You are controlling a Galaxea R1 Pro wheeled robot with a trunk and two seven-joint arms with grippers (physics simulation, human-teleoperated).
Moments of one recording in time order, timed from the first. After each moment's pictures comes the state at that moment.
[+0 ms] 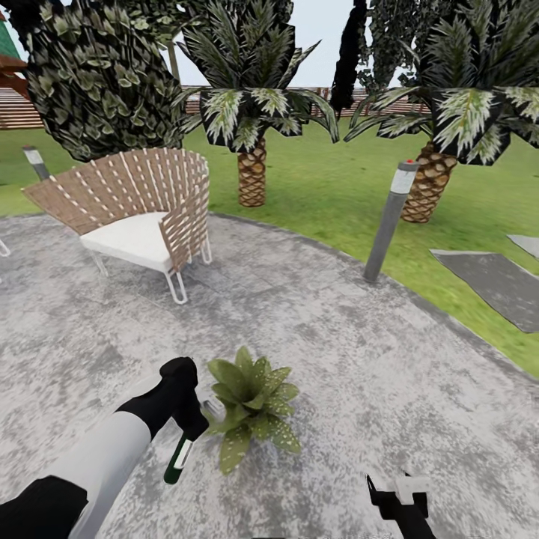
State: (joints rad) left arm -0.85 0.01 -0.31 -0.63 -0.99 0.98 -1.21; right arm -0.40 -0.09 -0.18 -0.18 0.21 -0.59 0.01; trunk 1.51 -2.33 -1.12
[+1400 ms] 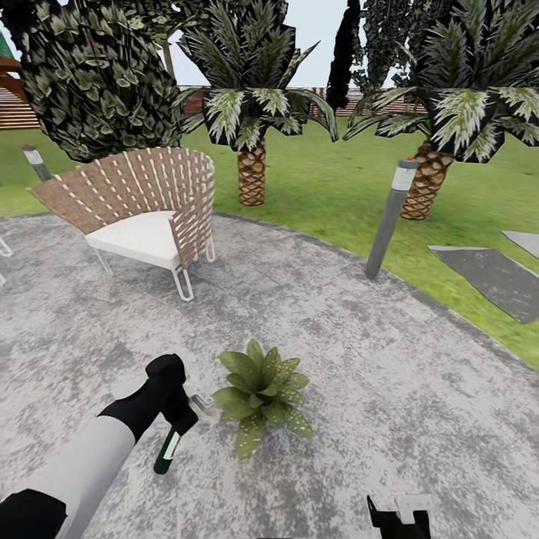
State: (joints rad) left arm -0.82 0.08 -0.31 -0.74 -0.99 1.00 -1.21; right arm -0.40 -0.09 -0.18 -0.09 0.21 -0.58 0.01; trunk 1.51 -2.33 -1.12
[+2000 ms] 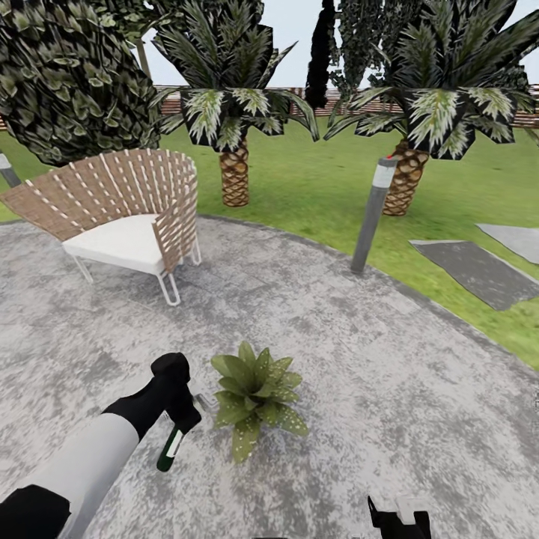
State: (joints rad) left arm -0.83 0.07 -0.35 -0.74 -0.99 1.00 -1.22; right arm -0.41 -0.09 -0.18 -0.08 0.21 -0.58 0.01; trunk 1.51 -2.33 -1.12
